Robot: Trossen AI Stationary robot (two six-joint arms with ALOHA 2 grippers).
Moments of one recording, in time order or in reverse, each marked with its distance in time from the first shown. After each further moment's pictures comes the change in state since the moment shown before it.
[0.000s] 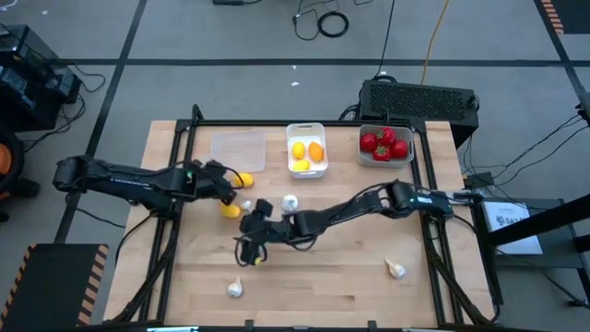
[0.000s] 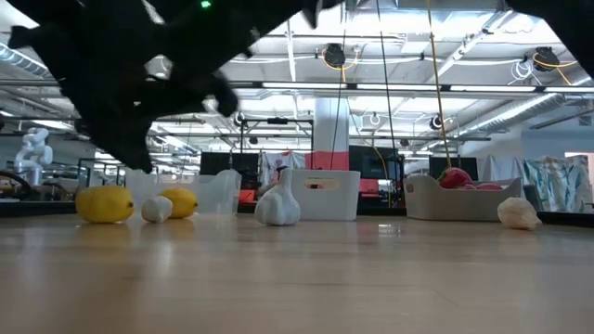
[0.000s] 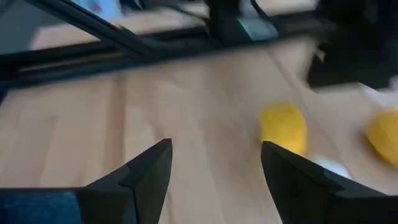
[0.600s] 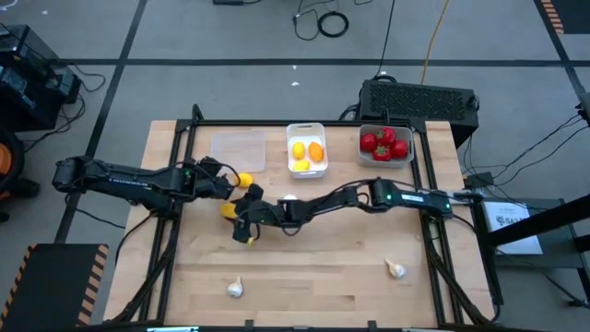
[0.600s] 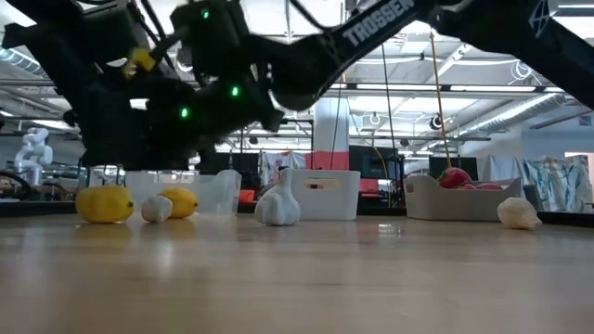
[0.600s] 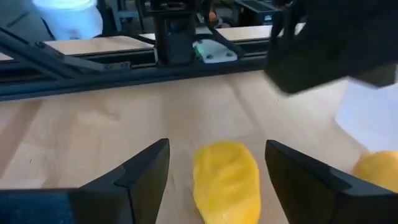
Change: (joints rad) left arm 0.005 -0.015 0.000 -0.057 -0.135 -0.054; right arm -0.126 0.200 0.004 0.392 -0.028 -0.154
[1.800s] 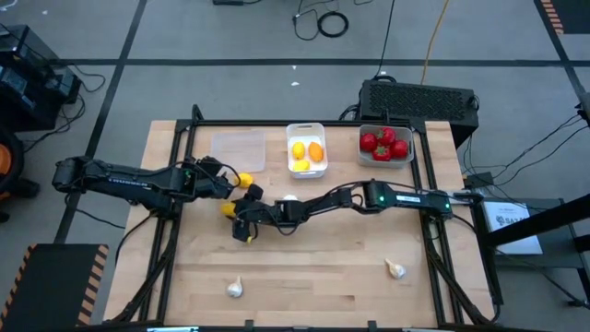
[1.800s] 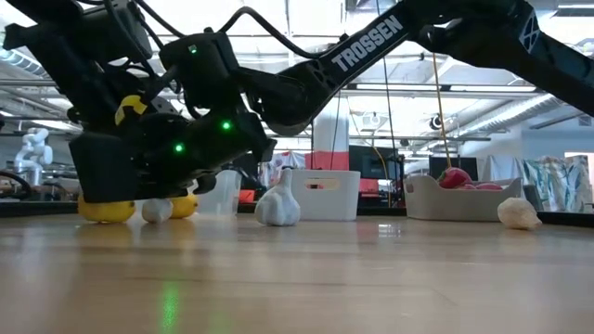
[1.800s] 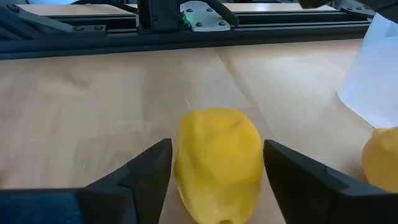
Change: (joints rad) left arm 0.000 0.000 0.000 0.013 -0.038 0.054; right arm -0.014 0.102 0.063 -0.058 0.006 -0.020
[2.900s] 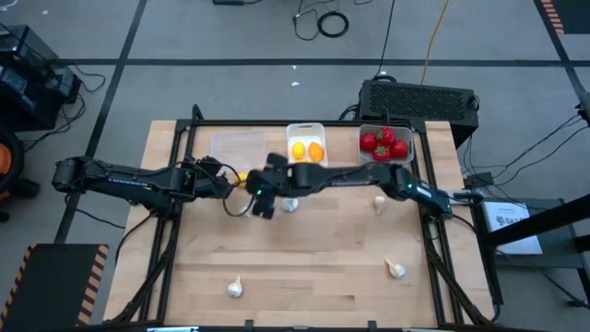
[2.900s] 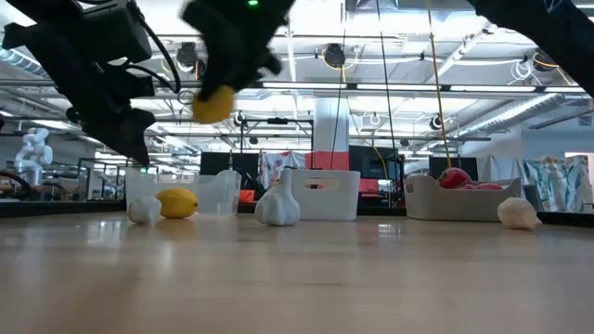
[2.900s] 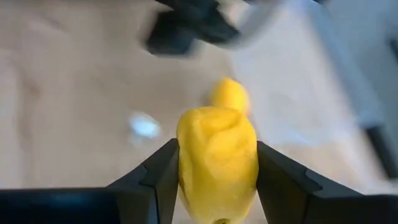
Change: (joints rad) left arm 0.000 -0.003 0.001 -0.009 0.001 -0.008; right arm -0.049 -0.339 0.342 -1.164 0.042 0.014
